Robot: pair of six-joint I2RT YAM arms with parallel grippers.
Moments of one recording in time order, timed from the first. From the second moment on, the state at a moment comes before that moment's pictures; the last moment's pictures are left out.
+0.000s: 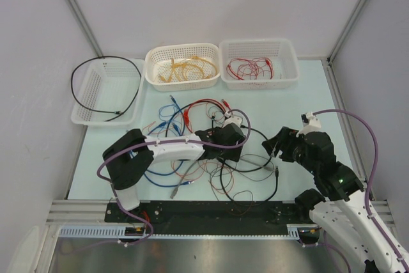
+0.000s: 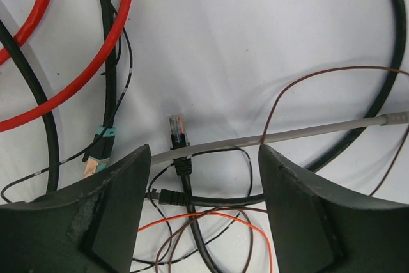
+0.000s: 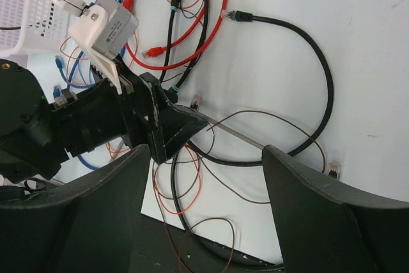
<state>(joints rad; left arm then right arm) -1.06 1.78 1.12 -0.27 -0.25 -0.60 0.49 0.49 0.66 -0.65 0.01 0.66</state>
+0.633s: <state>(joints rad) -1.05 1.76 1.07 -0.27 -0.25 -0.60 0.49 0.50 0.66 -0.65 0.01 0.66</state>
